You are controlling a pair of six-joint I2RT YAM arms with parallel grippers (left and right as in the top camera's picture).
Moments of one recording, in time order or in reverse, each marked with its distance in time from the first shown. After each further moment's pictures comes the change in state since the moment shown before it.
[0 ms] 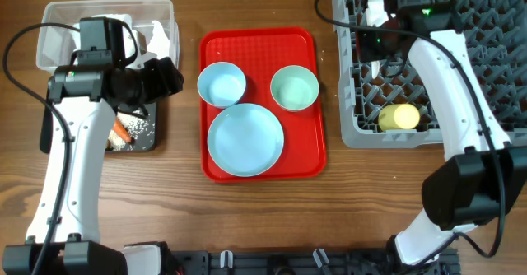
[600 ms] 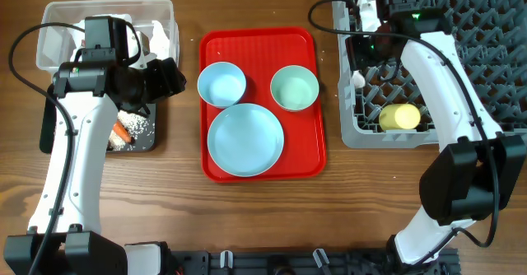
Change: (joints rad) left arm -0.004 0.028 0.000 0.000 0.000 0.000; right arm 0.003 0.030 -0.052 0.026 -0.048 0.007
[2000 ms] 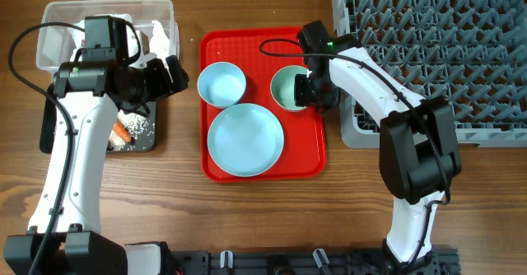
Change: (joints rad) left arm 0.000 0.001 0.000 0.008 0.000 -0.004; right arm 0.259 0.204 -0.109 0.018 -0.057 0.528
